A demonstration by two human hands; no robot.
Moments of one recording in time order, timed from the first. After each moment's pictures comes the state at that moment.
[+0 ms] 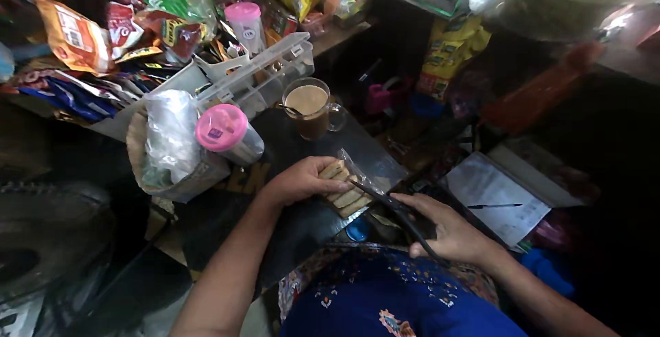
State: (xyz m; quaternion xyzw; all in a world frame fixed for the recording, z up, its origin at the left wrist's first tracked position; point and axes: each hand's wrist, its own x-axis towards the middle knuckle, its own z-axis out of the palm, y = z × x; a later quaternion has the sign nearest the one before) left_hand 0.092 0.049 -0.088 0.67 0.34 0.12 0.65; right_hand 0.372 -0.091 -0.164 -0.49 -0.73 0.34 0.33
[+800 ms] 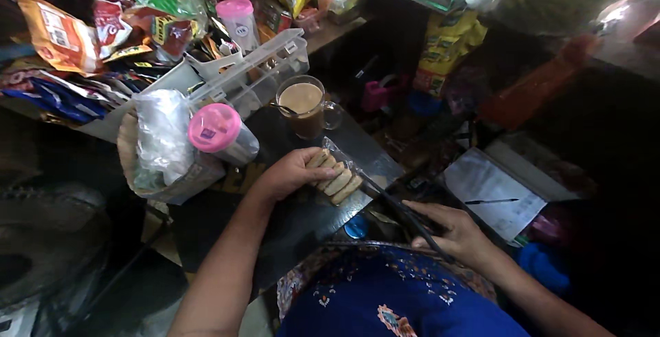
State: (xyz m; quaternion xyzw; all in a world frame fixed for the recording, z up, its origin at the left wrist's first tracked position) left_hand 0.086 0.056 -0.091 0.66 0.37 0.17 0.63; right_hand 0.382 -0.111 -0.183 -0.52 -0.71 0.29 0.39
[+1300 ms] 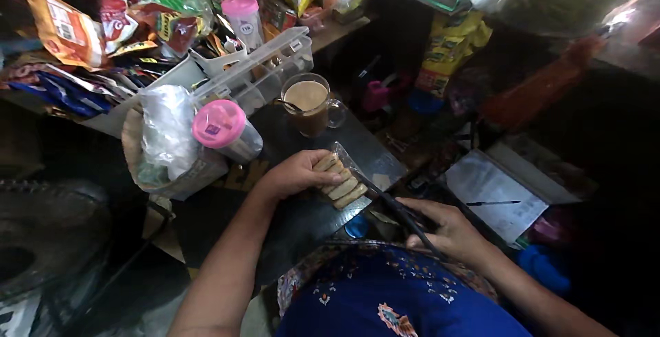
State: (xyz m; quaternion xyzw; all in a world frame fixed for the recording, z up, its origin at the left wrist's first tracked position) left_hand 0.084 0.055 -0.091 0.68 0.33 0.14 0.64; right_hand 0.370 -0.100 -0.178 -0.50 -0.71 0.31 0.38
